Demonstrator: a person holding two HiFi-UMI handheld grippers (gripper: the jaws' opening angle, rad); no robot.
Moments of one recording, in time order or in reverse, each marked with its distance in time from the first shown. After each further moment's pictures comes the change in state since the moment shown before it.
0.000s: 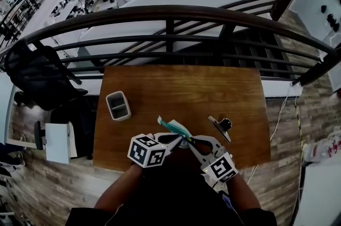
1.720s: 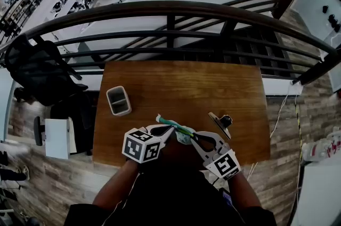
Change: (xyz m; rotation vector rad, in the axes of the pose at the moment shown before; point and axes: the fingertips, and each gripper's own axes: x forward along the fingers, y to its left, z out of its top) left arm -0.030 0.032 0.009 0.020 -0.037 0.144; right arm -0.004 0.000 0.012 0.033 -0.044 -0.019
